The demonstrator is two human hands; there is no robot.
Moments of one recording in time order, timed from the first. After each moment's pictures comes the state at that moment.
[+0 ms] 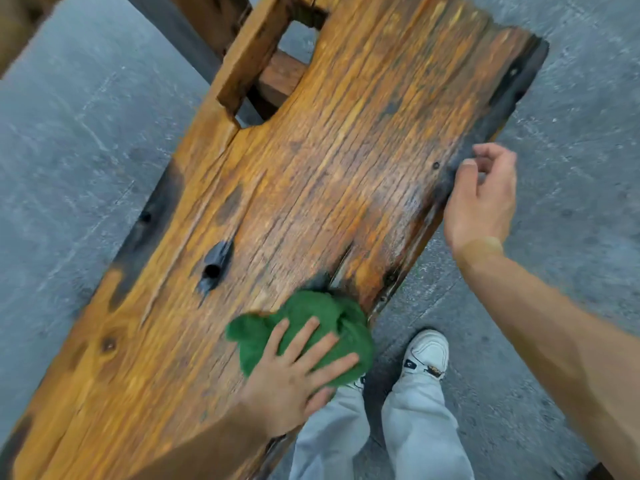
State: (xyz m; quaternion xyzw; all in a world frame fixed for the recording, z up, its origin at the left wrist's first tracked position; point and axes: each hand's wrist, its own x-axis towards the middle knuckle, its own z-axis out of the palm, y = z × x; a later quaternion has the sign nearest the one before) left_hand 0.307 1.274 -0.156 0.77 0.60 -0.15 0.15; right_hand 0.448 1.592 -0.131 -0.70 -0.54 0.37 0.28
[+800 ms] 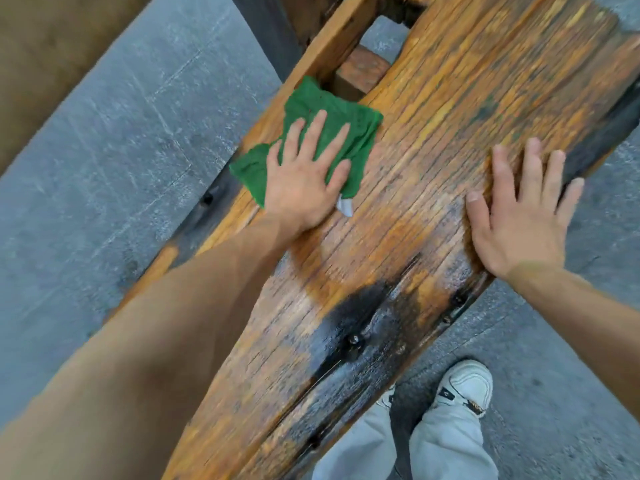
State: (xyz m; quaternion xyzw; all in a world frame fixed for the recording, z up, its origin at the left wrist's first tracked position) left_hand 0.156 1.481 -0.170 0.54 0.84 -0.03 0.09; right_hand 0.434 1.588 -0.179 -0.54 -0.83 0.17 -0.01
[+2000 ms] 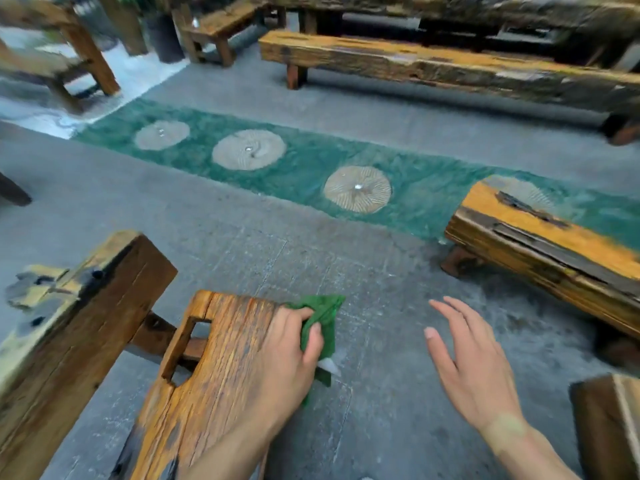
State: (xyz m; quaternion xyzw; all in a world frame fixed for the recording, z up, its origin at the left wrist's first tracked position) left_hand 0.484 1.557 0.297 0.64 0.63 0.39 0.22; right_hand 0.752 1.550 0.333 -0.69 -0.66 0.13 0.25
